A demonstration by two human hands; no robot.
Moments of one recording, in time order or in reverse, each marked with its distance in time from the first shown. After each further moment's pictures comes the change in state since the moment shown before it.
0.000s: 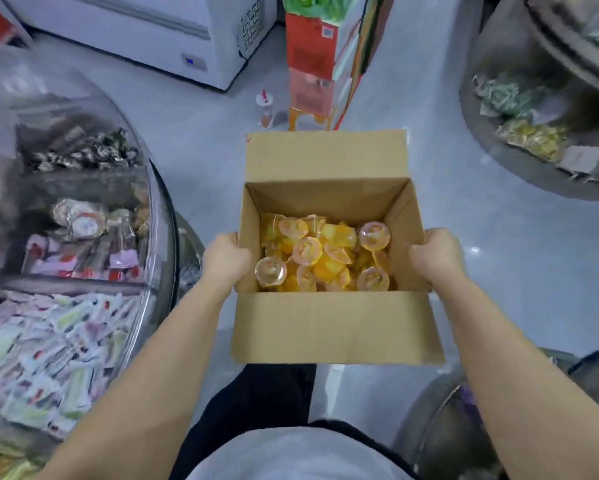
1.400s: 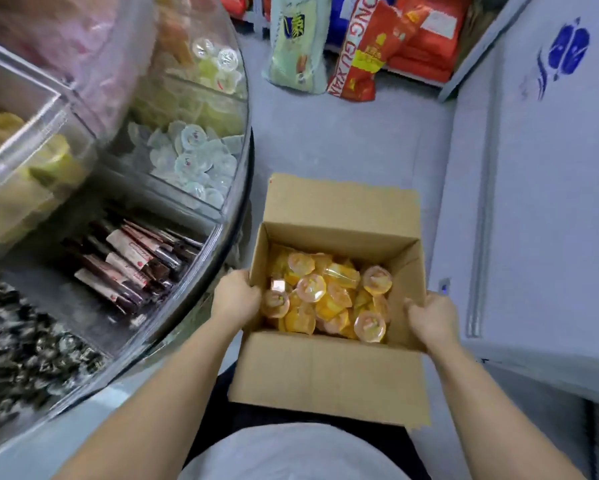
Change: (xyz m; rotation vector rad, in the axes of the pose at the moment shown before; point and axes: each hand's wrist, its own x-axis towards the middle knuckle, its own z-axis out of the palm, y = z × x) left_hand 0.670 0.077 -0.296 -0.628 0.785 -0.937; right_hand 0.523 -0.909 0.370 -0.619 -0.573 -1.073
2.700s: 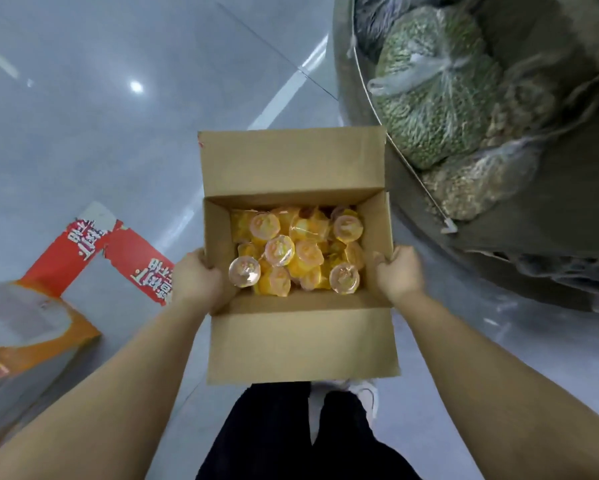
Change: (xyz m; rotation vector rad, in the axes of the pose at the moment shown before) left_hand 0.053 -0.213 0.438 -1.176 0.993 -1.547; right_hand 0.149 -0.067 0.517 -1.000 -0.839 -1.542
